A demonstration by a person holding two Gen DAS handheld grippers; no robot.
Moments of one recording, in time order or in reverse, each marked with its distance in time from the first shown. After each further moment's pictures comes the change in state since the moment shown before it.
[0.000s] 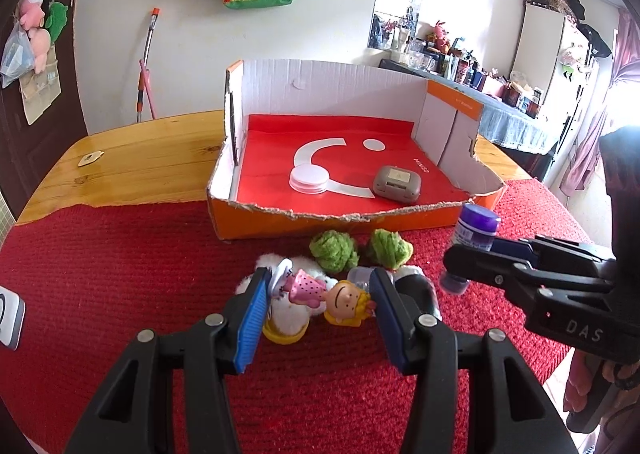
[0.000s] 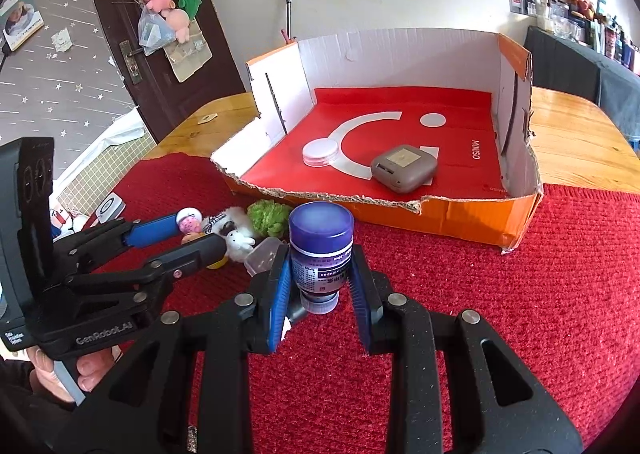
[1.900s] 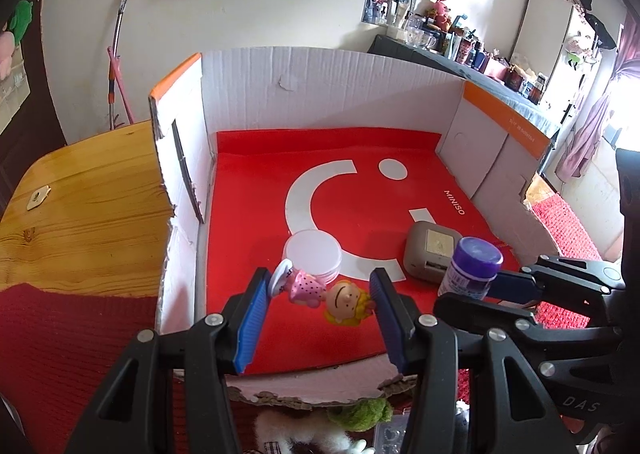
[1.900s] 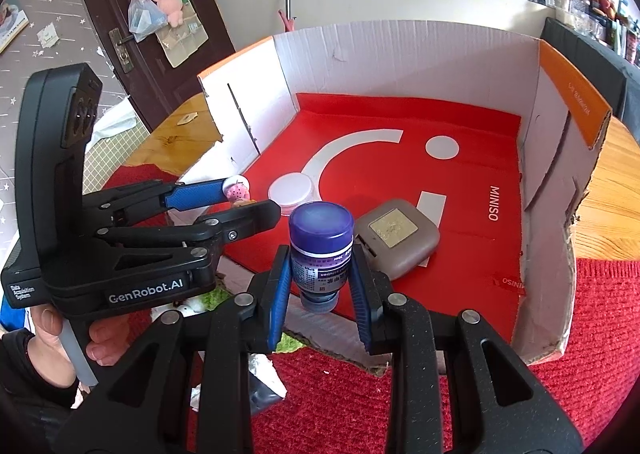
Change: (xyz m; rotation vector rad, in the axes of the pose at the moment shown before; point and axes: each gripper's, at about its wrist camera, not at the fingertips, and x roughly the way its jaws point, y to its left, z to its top) left arm 0.089 0.014 0.079 0.023 0.111 -0.047; right arm 0.058 -0.030 0.061 -0.020 0.098 0.018
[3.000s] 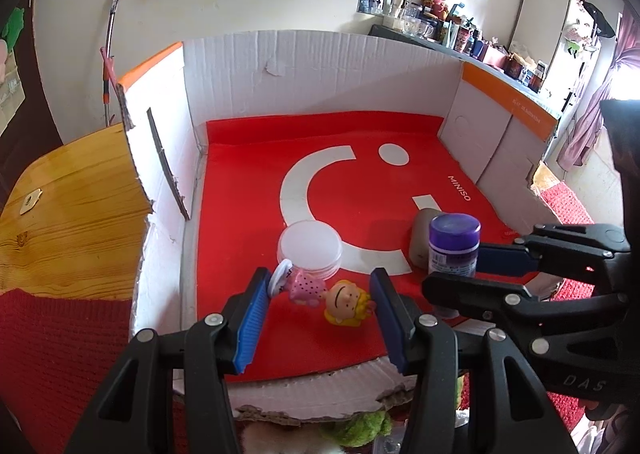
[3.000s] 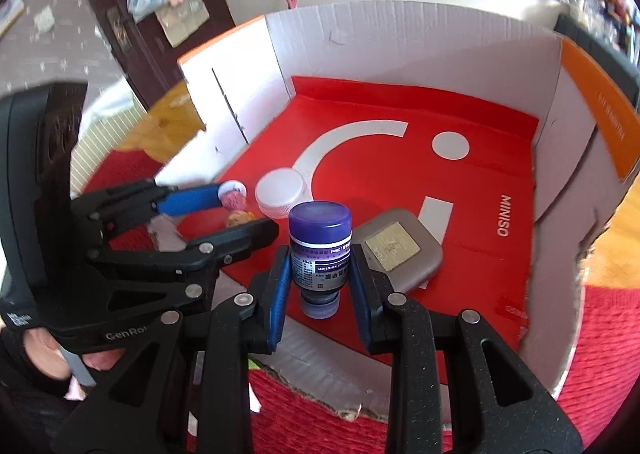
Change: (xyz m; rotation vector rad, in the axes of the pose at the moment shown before) left arm 0.017 -0.006 -0.001 0.022 0.032 0.003; right arm 0.018 -0.004 0.013 -0.053 0.084 -0.017
